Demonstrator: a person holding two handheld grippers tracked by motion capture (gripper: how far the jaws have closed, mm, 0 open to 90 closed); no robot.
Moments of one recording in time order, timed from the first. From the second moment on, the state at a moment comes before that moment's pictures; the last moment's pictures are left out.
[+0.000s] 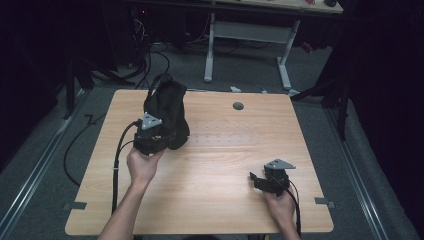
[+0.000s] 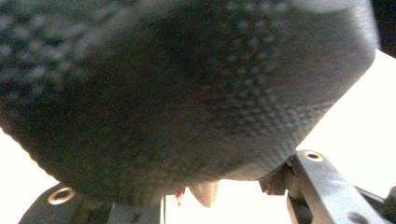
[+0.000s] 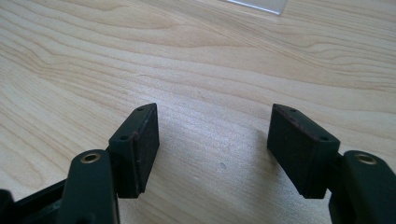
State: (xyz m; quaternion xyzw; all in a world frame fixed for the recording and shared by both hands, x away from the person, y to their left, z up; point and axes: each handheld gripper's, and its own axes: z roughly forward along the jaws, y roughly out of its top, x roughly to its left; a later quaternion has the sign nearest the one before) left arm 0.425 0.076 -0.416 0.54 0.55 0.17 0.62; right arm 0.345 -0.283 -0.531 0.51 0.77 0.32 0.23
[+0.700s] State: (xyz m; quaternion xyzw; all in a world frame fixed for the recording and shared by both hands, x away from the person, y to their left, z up) left arm 0.431 0.067 -0.433 0.54 0.56 0.13 0.61; right arm 0.345 -0.283 -0.531 0.51 0.77 0.32 0.23
